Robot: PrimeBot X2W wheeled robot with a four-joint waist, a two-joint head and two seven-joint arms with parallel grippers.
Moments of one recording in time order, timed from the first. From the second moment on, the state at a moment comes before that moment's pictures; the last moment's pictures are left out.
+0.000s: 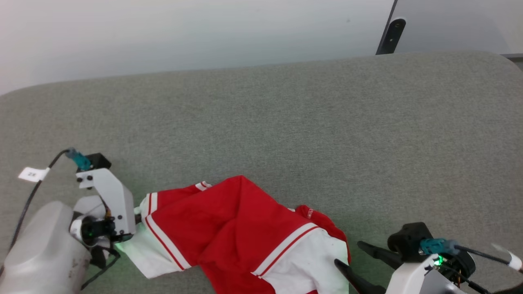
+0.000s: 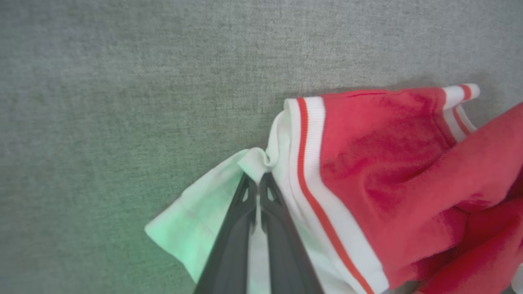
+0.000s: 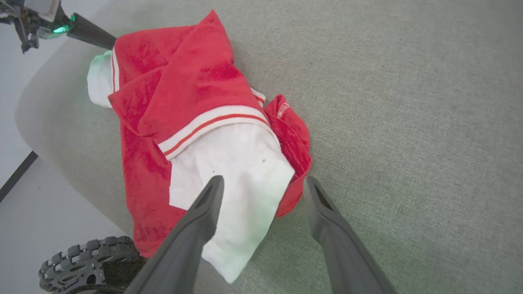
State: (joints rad) left arm -0.66 0.47 -0.41 0.82 -0.89 -0.10 0.75; right arm -0.06 -0.39 0.47 -0.17 0.53 0.13 0.45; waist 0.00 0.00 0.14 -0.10
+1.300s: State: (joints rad) left arm -0.73 0.41 -0.49 0.89 -0.94 -0.13 0.69; right arm -0.15 -0.37 0.48 -0.16 0.44 0.13 0.84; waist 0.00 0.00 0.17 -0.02
